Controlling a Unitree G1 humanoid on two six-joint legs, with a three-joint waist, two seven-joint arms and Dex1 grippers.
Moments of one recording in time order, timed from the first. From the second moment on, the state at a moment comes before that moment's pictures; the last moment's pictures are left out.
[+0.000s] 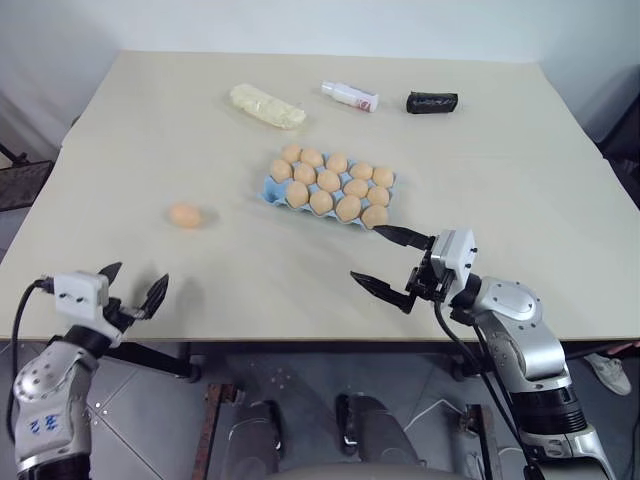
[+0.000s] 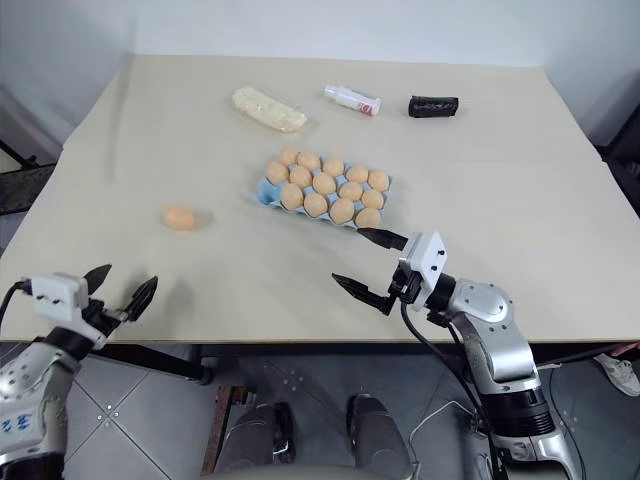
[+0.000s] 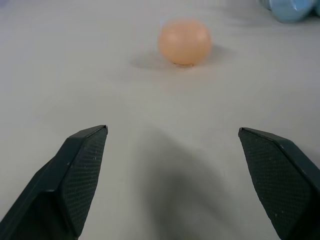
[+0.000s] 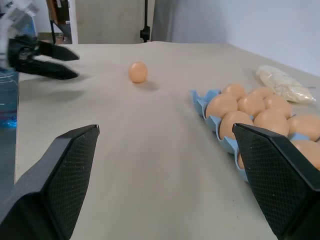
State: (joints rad) left arm 0.02 0.48 0.46 -0.03 -0.31 0.12 -0.46; right arm -0.24 -0.44 0.04 -0.16 0.40 0.06 0.92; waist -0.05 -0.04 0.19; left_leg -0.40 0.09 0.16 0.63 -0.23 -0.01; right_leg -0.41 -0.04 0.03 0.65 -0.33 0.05
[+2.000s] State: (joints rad) left arm -0.72 0.56 0.15 0.75 -0.17 -0.21 -0.79; right arm -0.15 -0.46 0.01 -0.27 0.38 0.08 0.78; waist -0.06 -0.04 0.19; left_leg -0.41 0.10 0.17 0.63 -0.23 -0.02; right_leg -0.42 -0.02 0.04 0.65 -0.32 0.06
